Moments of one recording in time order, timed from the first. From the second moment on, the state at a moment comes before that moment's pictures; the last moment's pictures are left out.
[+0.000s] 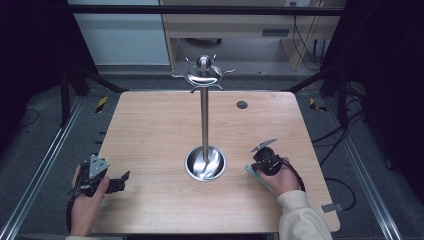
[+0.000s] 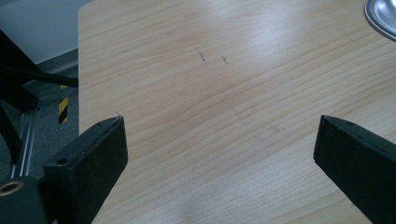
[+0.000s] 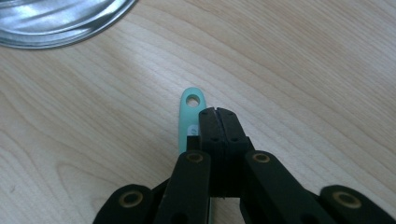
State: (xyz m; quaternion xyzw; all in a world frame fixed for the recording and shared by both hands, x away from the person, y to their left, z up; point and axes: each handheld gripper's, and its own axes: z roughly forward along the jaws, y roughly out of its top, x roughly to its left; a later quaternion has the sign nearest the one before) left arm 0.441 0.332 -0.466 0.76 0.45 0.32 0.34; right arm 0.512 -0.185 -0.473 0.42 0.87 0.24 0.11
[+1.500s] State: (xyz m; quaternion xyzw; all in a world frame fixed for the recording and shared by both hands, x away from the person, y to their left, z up) left arm 0.441 0.331 -0.467 0.77 0.45 0.32 0.33; right arm 0.498 -0.145 -0.454 0.31 0.94 0.10 0.06
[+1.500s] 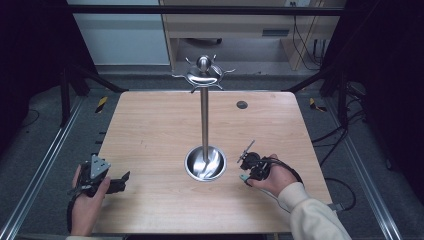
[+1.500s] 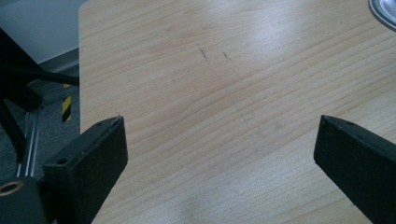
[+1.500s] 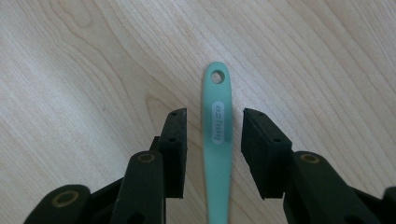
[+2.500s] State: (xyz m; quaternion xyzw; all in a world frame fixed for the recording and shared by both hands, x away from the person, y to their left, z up) left arm 0.440 0.331 -0.466 0.77 0.44 0.32 0.33; right arm 0.505 -0.146 -0.466 0.31 0.95 0.09 0.04
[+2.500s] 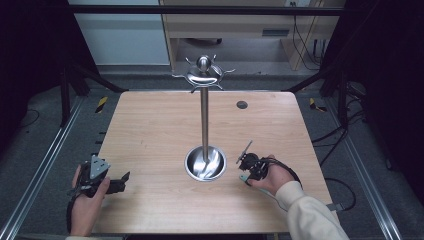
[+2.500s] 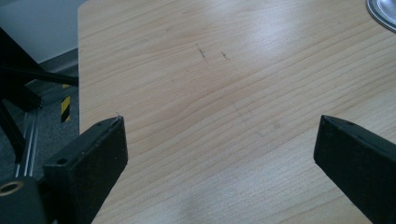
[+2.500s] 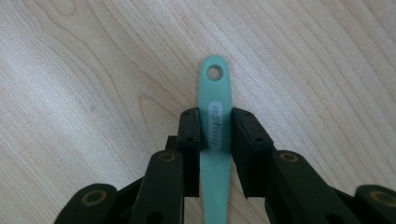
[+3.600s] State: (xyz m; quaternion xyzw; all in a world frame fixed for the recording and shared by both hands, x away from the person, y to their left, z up) left arm 0.438 0.331 -0.467 0.76 0.45 0.32 0.34; right arm 0.509 -0.191 -0.360 0.35 0.89 0.26 0.11
